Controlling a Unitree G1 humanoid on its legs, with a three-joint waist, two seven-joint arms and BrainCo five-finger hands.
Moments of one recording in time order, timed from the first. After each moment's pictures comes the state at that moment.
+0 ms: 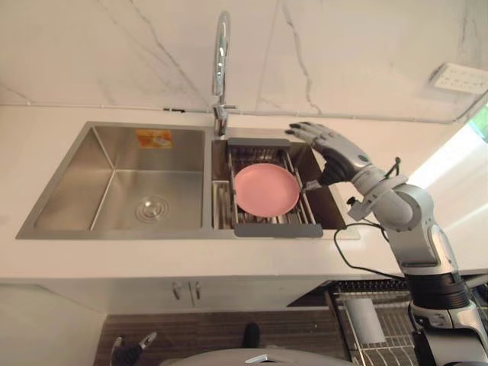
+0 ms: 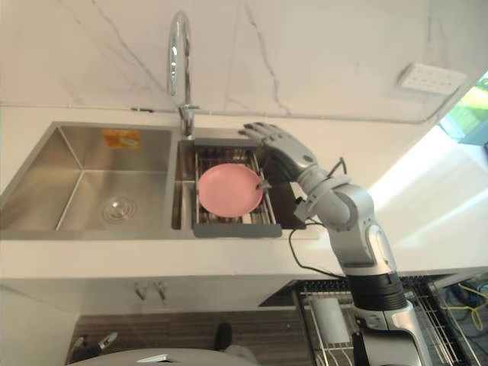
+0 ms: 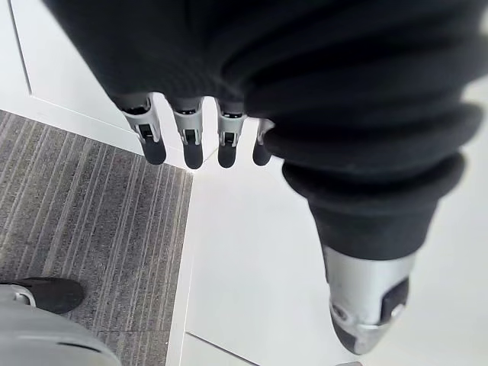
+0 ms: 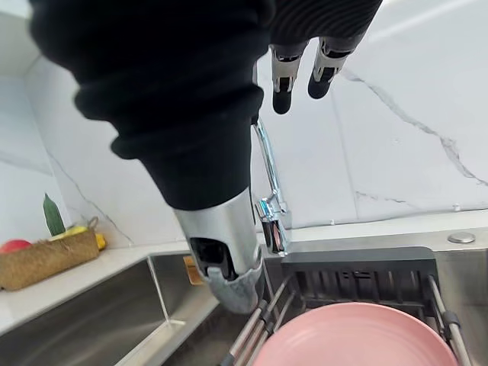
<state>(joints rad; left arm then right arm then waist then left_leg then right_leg) 0.25 0.08 0.24 0.99 0.06 -0.19 0.21 -0.33 -0.63 0.00 -0.24 -0.60 -0.22 0.46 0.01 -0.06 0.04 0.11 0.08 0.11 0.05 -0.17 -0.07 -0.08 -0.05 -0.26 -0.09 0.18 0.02</state>
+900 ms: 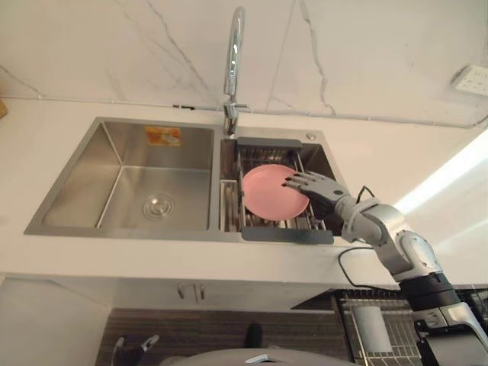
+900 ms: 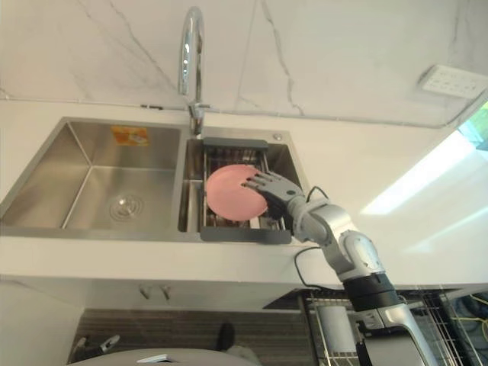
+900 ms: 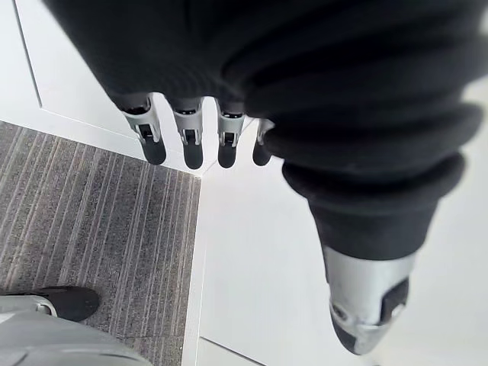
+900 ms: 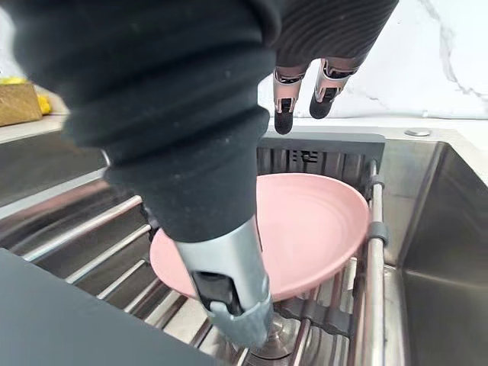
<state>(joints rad) 0.26 0.09 0.21 0.99 0.10 -0.19 0.21 -0.29 -0.66 0.12 0.04 -0.88 -0.33 0.43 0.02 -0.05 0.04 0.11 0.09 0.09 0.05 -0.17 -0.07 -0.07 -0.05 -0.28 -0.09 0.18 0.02</state>
